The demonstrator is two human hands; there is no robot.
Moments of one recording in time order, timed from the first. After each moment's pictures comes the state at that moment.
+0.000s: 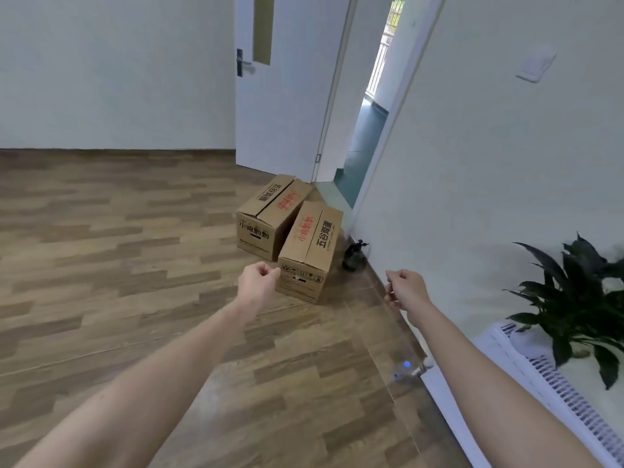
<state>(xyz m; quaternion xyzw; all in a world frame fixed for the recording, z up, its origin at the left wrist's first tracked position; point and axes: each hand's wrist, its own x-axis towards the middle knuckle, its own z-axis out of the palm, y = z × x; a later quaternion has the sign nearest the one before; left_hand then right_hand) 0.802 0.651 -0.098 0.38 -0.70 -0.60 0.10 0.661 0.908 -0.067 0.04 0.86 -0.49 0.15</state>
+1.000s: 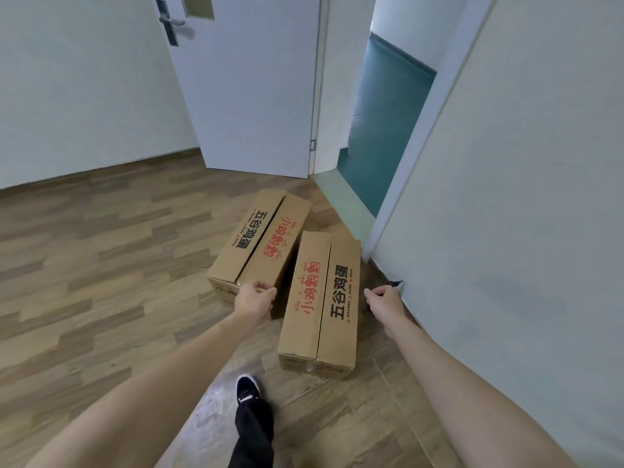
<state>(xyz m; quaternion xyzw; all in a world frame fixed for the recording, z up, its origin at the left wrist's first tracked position) 0.171 0.336 -0.219 0.44 -0.70 -0.56 -0.05 0.066 0.583 -0.229 0.16 0.84 -0.46 0.25</state>
